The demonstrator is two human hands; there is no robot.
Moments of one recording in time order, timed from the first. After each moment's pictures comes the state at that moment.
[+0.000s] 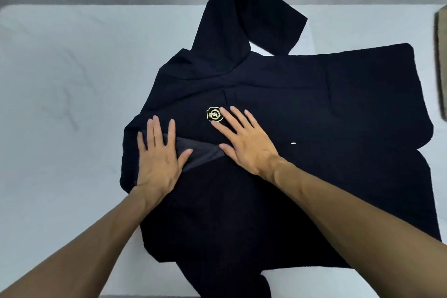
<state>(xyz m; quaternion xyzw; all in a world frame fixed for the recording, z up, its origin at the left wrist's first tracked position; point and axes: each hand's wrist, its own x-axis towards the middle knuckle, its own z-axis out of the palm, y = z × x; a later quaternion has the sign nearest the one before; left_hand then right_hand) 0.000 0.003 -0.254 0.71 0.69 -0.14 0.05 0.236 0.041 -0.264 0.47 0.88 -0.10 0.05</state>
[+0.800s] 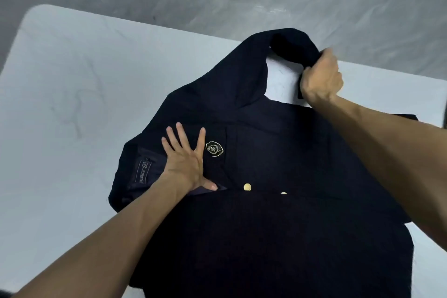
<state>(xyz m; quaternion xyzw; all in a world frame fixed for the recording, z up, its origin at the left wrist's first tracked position) 0.074 0.089 -0.231 0.63 0.66 -0.35 0.22 0.325 0.293 -0.207 0.83 0.53 -0.15 -0.10</state>
